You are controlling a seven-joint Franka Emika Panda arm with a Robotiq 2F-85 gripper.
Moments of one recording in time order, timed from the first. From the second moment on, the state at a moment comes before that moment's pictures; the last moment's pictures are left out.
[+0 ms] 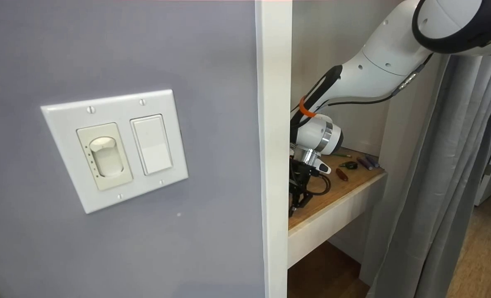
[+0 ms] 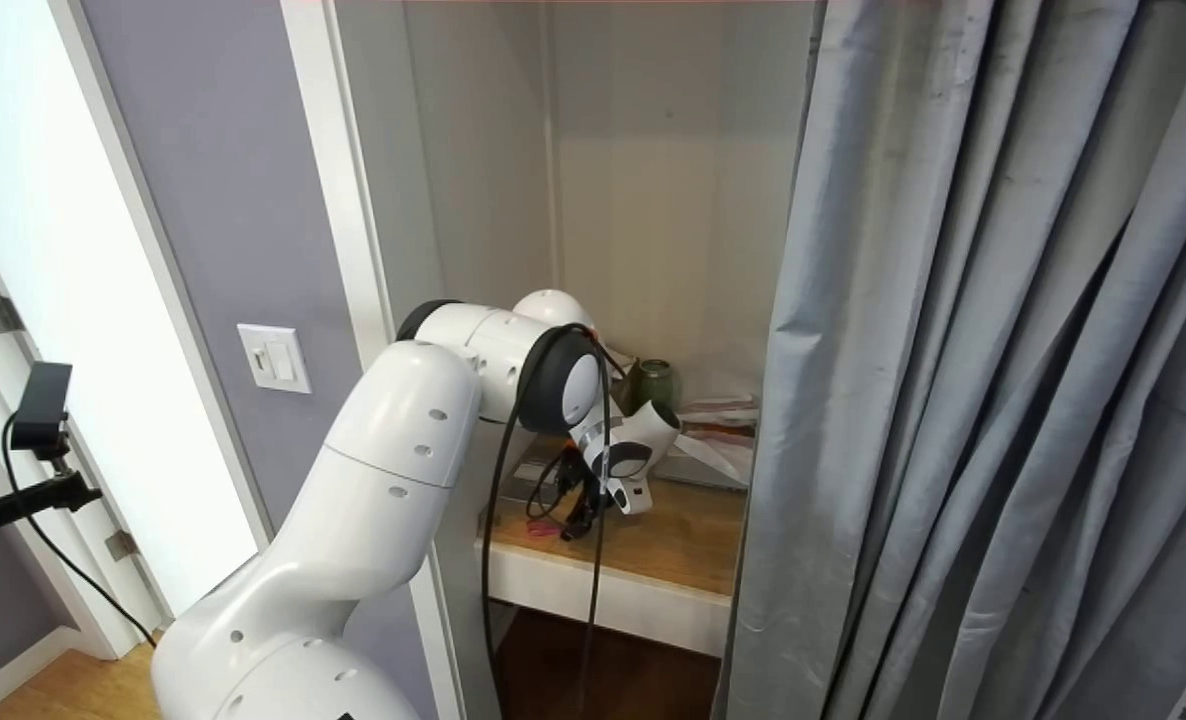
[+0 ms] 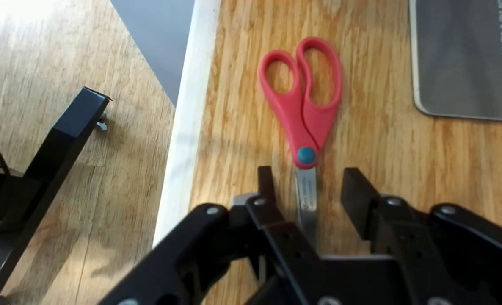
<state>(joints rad) 0.04 0.73 0.09 -1.80 0.63 2.27 0.79</state>
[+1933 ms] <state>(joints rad) 0.00 0.59 -0.03 -1.83 0.64 2.28 1.07</state>
